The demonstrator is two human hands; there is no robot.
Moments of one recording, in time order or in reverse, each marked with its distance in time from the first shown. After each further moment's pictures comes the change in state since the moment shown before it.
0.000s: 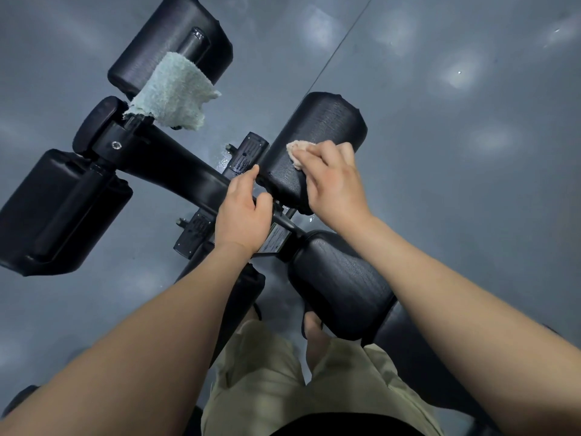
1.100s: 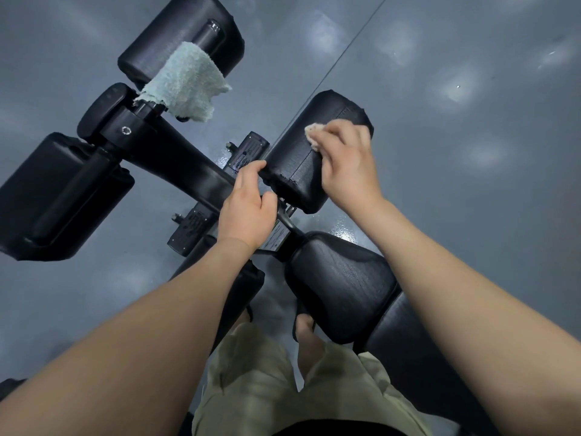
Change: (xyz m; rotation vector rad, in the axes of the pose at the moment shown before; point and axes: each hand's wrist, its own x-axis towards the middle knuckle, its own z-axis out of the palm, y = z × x) left_hand -0.004 -0.001 -0.004 0.039 0.000 0.041; right_hand 0.024 0.009 -0.006 0.004 0.019 0.042
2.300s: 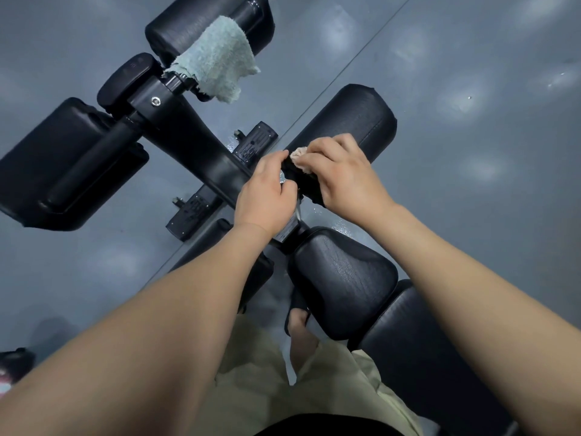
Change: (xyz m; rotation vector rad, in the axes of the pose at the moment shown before) left_hand 0.006 -0.006 0.000 -0.035 -0.002 0.017; right_hand -0.010 -0.030 0.001 -0.071 -0.320 -0.338
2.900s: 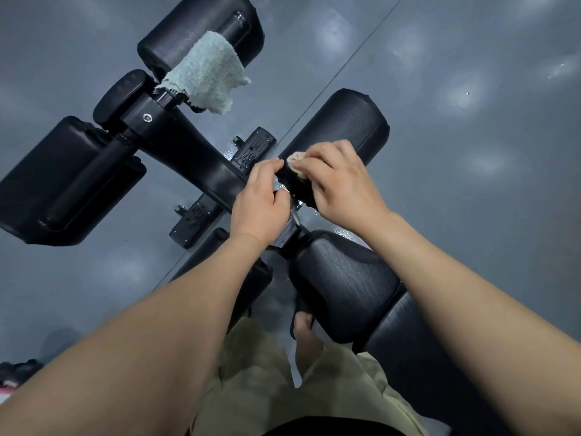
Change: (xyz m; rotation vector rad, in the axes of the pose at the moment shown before) left_hand -0.004 -0.001 0.000 -0.018 0.007 0.059; right_hand -0.005 -0.004 -0.008 0.068 0.055 0.062
